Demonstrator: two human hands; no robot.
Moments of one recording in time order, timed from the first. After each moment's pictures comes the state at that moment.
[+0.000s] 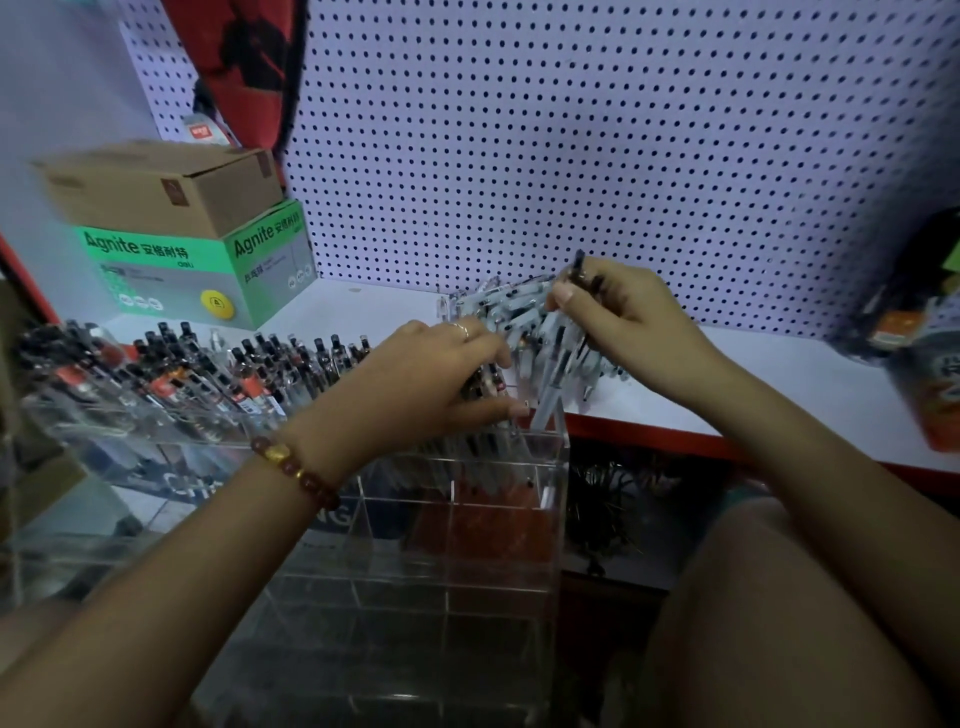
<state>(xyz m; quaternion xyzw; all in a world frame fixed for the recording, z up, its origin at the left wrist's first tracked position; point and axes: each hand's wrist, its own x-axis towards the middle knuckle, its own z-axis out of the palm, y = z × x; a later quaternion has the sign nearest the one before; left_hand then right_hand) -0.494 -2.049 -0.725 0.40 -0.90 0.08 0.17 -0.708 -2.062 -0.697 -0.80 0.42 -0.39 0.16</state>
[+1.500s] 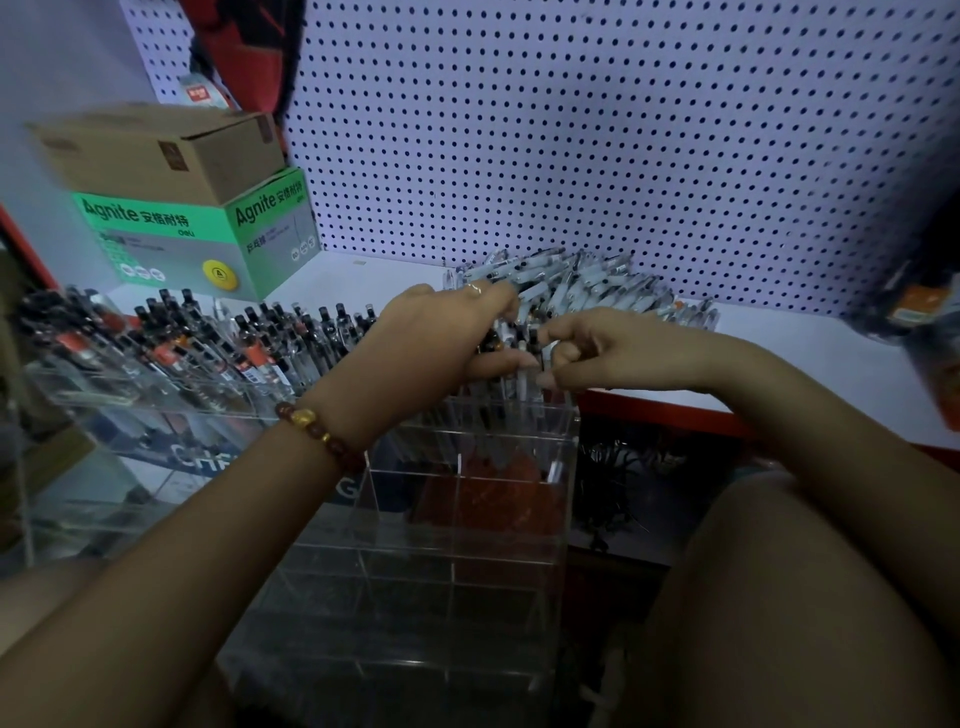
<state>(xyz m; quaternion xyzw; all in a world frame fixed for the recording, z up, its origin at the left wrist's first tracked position) -0.499 -2.057 -0.730 0.40 -0.87 0.15 0.24 -0.708 -2.069 -0.710 -0.85 0.40 -0.08 0.33</state>
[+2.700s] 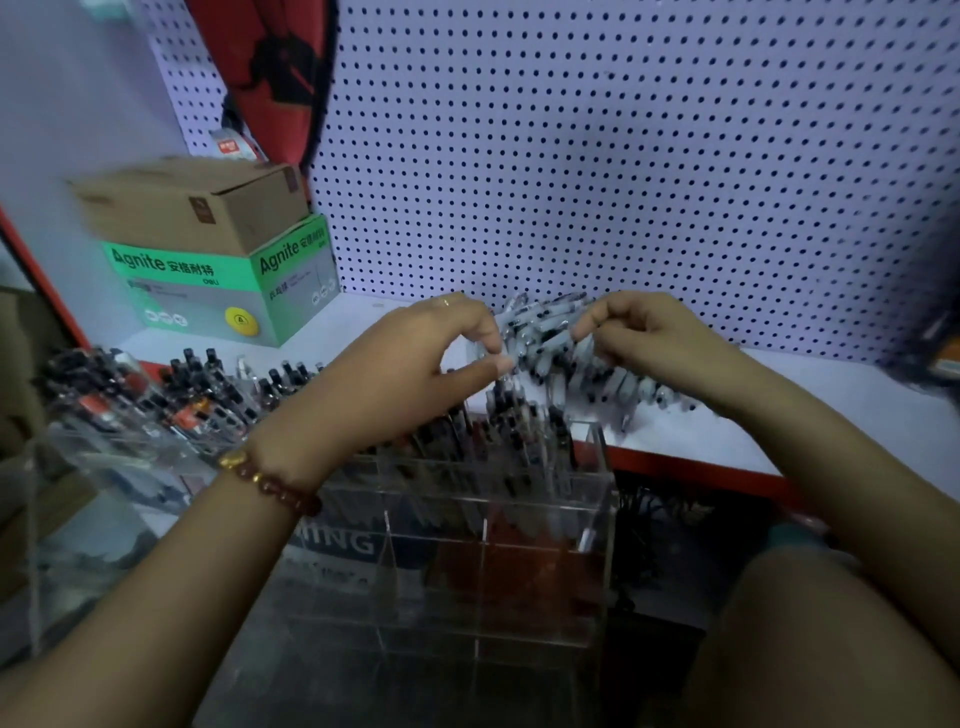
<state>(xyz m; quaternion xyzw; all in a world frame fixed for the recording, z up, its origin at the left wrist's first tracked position) -0.463 -2.063 -0.700 0.42 -0.85 -0.07 0.30 -0.704 -2.098 -0.693 -0.76 0.49 -0.31 0.28</state>
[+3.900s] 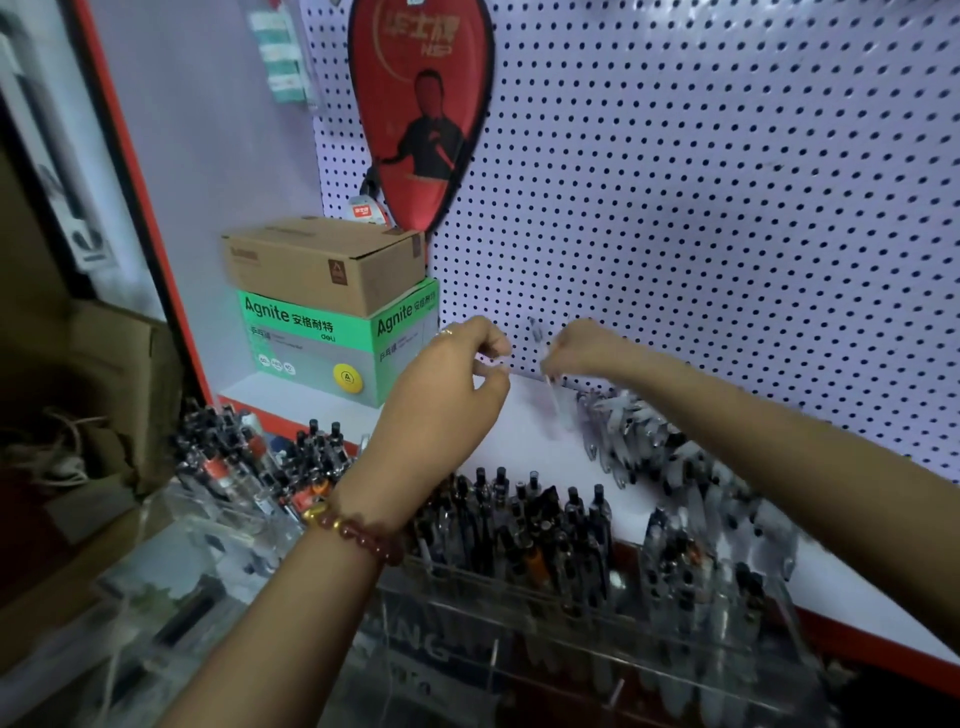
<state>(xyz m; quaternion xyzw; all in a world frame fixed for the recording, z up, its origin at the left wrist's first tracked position) -0.399 -2.113 -0.705 0.57 -0.67 -0.10 0.47 -0.538 -2.266 -0.692 -0.79 0.58 -0.10 0.15</state>
